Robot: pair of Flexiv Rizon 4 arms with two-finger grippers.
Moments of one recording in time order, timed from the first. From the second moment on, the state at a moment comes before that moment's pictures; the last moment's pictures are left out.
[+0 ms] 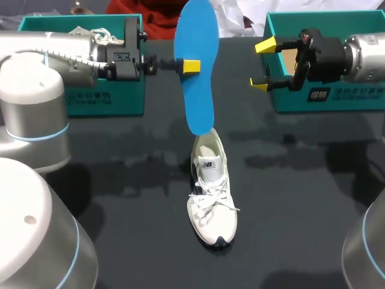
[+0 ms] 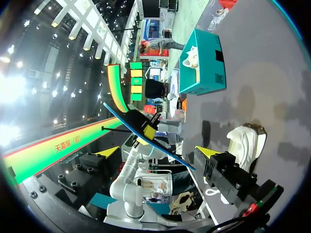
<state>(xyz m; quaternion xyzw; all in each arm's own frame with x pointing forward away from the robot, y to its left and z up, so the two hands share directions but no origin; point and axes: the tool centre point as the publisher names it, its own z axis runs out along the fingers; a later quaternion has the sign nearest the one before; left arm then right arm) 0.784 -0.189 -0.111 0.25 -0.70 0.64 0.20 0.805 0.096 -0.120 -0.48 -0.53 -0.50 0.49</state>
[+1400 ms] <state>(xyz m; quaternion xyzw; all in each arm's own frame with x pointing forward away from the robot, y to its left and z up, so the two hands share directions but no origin) 0.790 -0.205 -0.167 0.52 -0.45 0.49 0.54 0.803 0.097 -0.114 -0.50 -0.57 -0.46 0.45</state>
